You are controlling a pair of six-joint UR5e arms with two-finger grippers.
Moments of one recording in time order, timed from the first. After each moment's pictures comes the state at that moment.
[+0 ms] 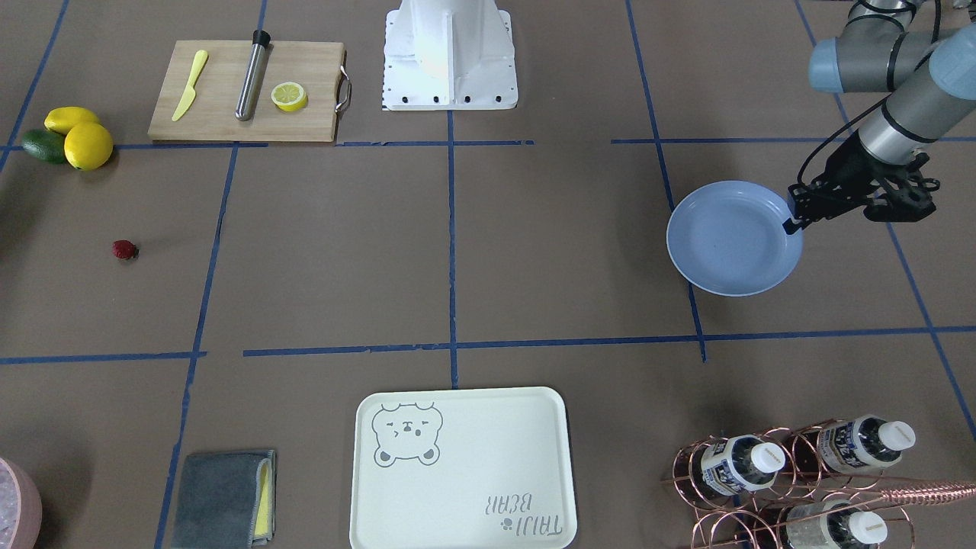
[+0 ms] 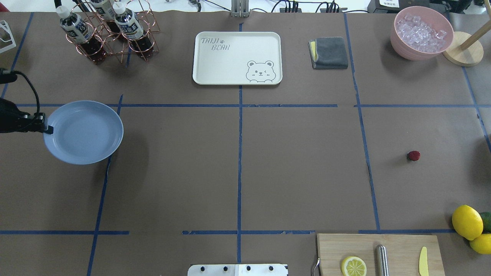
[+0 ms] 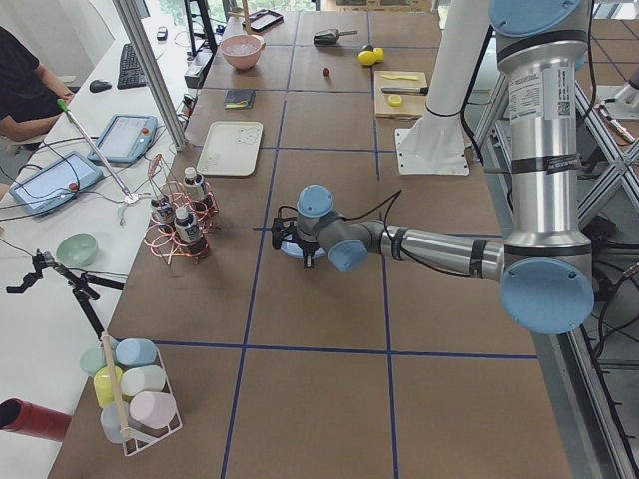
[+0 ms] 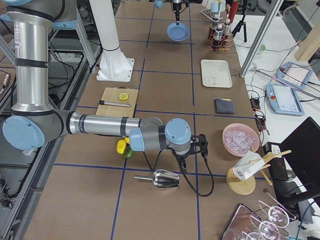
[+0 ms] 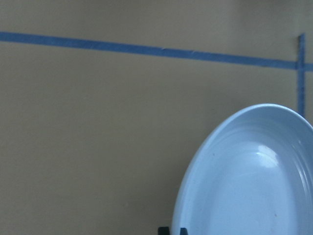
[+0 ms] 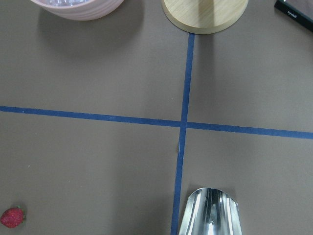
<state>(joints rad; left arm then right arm) -1.00 -1.59 -1.79 -2.13 -2.23 -1.02 1.63 -1.63 1.63 -1.38 2.47 0.01</state>
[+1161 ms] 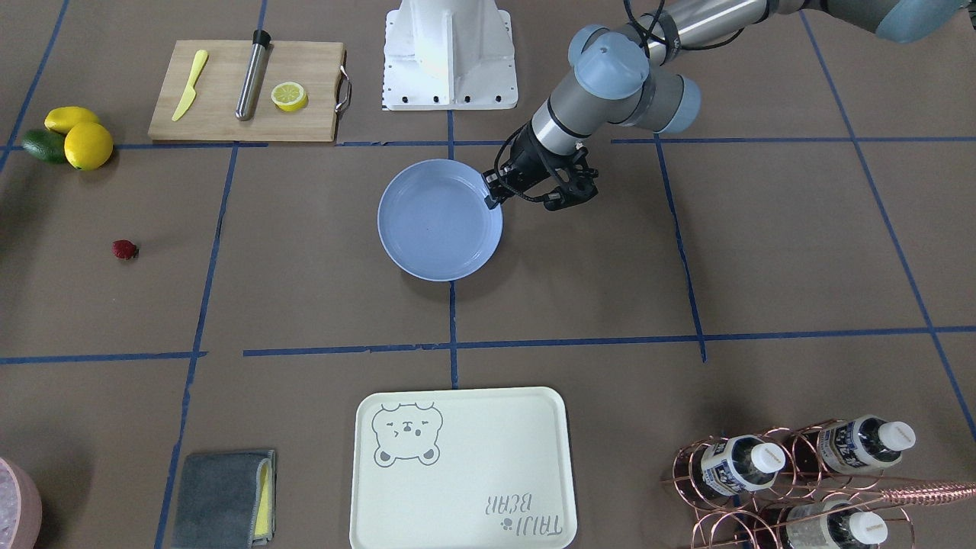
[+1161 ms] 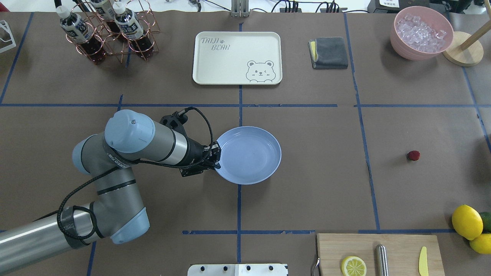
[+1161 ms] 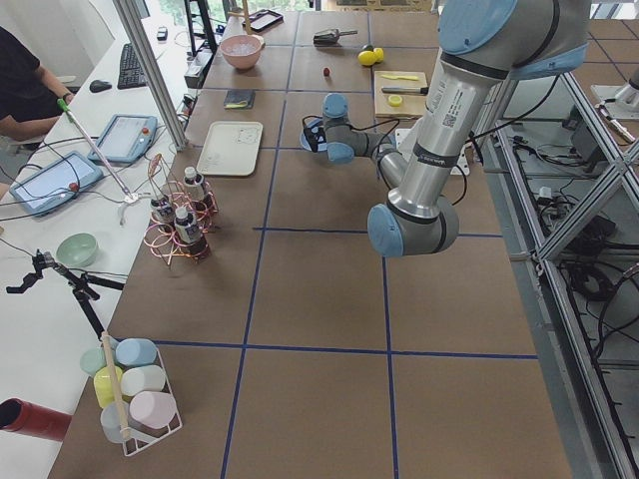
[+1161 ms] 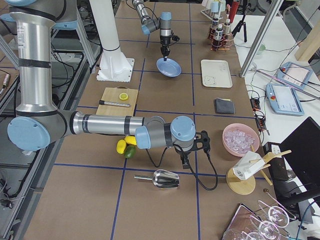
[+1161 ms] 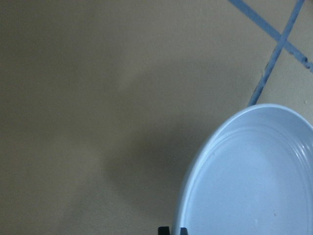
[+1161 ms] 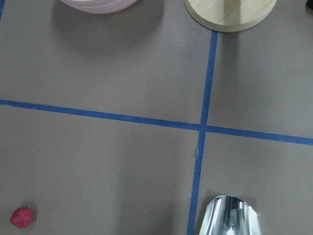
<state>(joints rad) -0.47 -2.09 -1.62 -2.23 -1.97 -1.88 1.58 -1.61 1.61 -1.38 2.48 0.03</state>
